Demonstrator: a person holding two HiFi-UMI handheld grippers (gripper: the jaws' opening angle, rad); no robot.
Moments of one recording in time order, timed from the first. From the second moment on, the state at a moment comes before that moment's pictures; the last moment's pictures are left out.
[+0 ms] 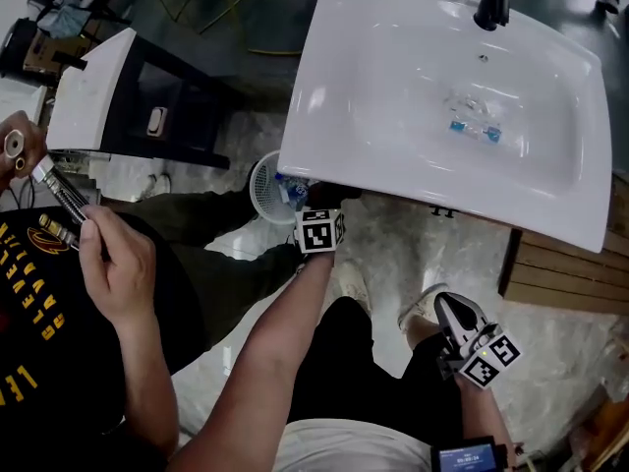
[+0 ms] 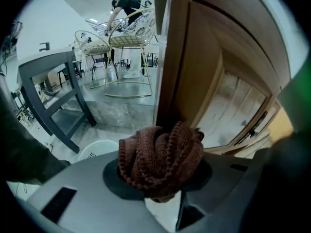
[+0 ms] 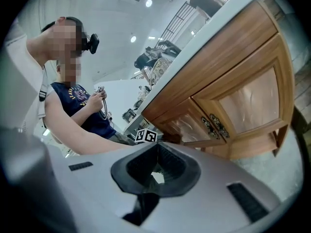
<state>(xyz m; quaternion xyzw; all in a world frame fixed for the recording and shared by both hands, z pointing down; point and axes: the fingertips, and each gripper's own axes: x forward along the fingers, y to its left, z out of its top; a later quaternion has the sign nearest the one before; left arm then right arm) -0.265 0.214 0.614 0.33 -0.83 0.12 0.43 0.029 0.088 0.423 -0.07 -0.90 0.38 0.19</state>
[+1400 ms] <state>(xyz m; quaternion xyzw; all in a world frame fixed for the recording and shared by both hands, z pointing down) -0.154 0.101 0.729 0.44 -0.72 0.11 0.52 0.040 0.047 0.471 -0.05 -0.89 0.38 0.23</state>
